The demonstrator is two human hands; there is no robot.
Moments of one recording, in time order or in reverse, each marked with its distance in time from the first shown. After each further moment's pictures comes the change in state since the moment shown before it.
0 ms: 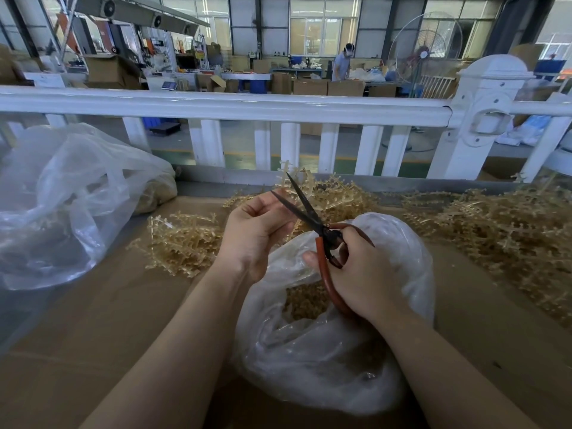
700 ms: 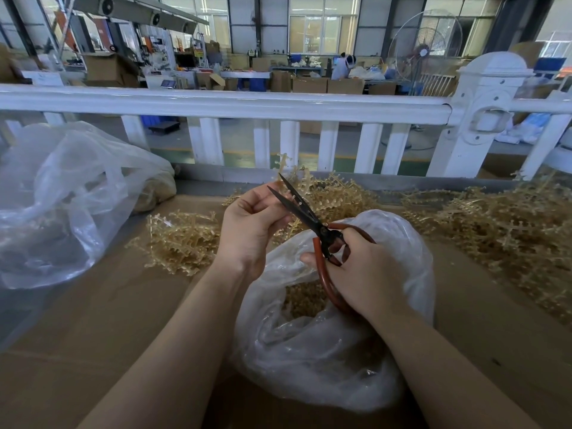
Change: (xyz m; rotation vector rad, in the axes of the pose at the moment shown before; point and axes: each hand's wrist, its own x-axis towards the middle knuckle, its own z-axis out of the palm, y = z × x) left_hand 0.002 -0.001 0.000 0.004 0.038 0.115; right_hand 0.001 -0.001 0.000 -0.088 0.047 0.007
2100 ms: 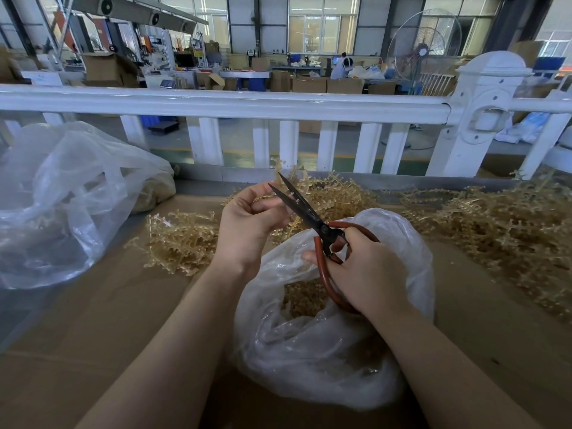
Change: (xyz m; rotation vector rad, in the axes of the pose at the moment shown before) left_hand 0.005 -0.004 -0.010 0.091 -0.060 0.065; right_hand -0.001 0.002 0.001 -0.081 0.068 -0.037
